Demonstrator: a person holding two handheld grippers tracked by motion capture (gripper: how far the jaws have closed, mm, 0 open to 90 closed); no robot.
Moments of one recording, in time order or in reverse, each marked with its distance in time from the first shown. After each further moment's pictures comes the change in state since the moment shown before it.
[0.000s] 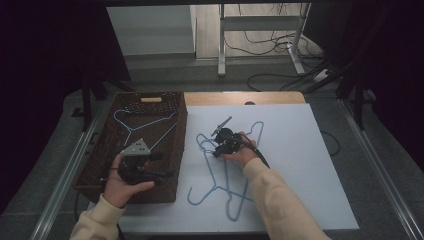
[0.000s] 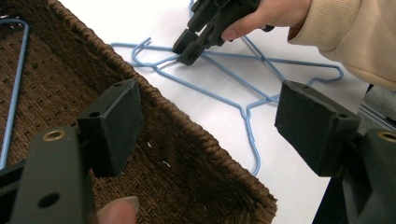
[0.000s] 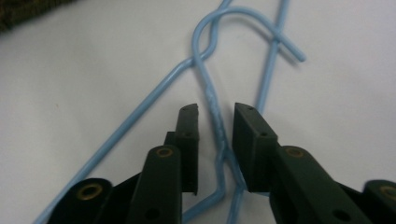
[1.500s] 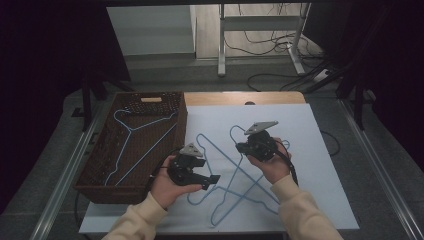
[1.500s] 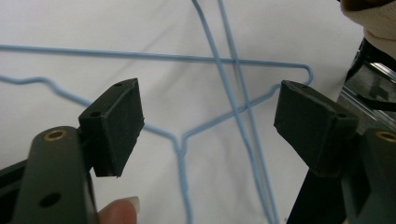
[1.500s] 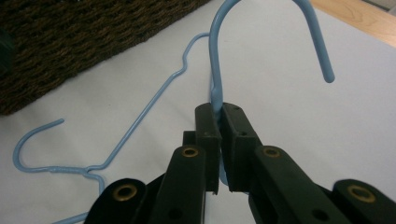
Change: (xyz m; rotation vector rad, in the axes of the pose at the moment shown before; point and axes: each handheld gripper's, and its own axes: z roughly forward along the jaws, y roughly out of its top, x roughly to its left) left arm -0.065 0.044 0.094 0.150 -0.098 -0.010; right arm 0.027 -0.057 -0.117 -0.286 -0.148 0.148
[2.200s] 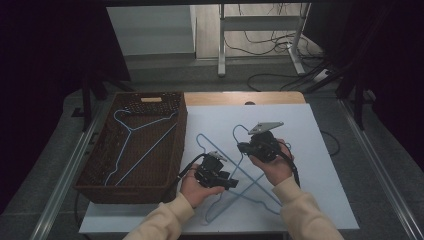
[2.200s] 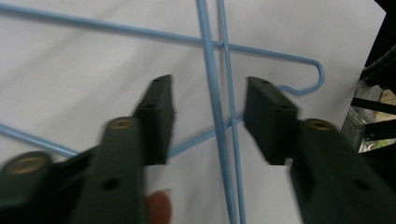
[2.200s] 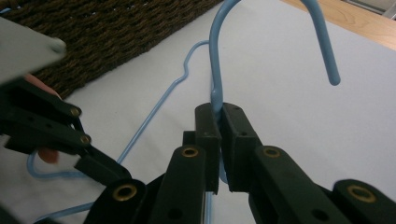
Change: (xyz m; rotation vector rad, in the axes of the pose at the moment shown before) left arm 0.001 0.002 0.082 0.107 -0.098 -0.119; right arm 0.001 -0.003 -0.010 -0.037 0.005 0.045
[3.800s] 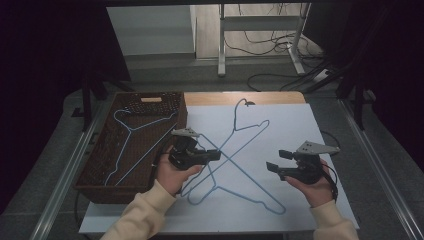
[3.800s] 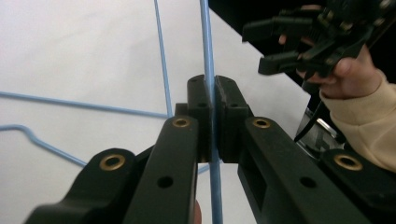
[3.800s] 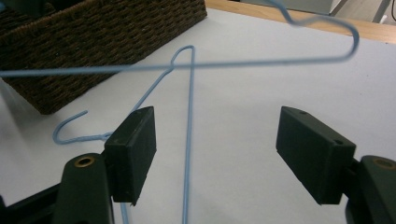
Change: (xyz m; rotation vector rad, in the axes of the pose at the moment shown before) left arm 0.002 0.015 -0.112 -0.300 -0.042 -0.001; right arm -0.032 -0.086 -0.074 -0.202 0.019 0.110
